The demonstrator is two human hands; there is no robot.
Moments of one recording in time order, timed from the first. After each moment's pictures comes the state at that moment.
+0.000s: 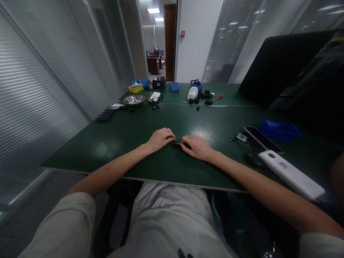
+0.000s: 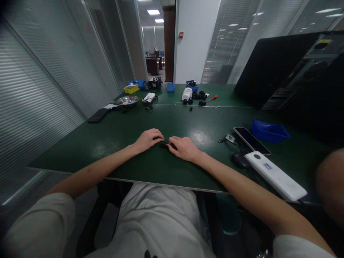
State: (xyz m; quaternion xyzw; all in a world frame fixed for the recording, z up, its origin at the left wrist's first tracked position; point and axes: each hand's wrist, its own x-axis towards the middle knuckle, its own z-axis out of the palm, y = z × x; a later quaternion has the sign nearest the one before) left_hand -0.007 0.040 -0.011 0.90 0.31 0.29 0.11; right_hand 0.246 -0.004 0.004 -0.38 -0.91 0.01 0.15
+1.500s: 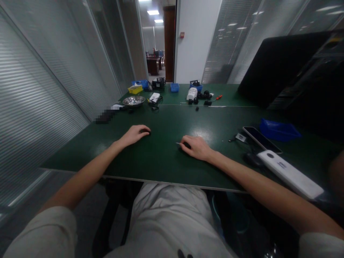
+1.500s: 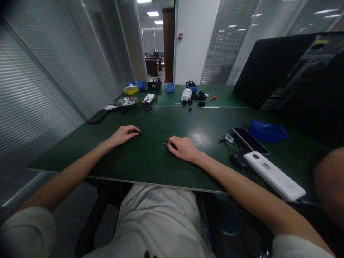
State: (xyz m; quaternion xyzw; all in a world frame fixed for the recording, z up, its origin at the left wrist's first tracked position) left_hand -0.124 0.051 0.012 0.83 0.48 0.22 0.17; right_hand 0.250 -0.004 0.005 -0.37 -0.91 0.04 0.18
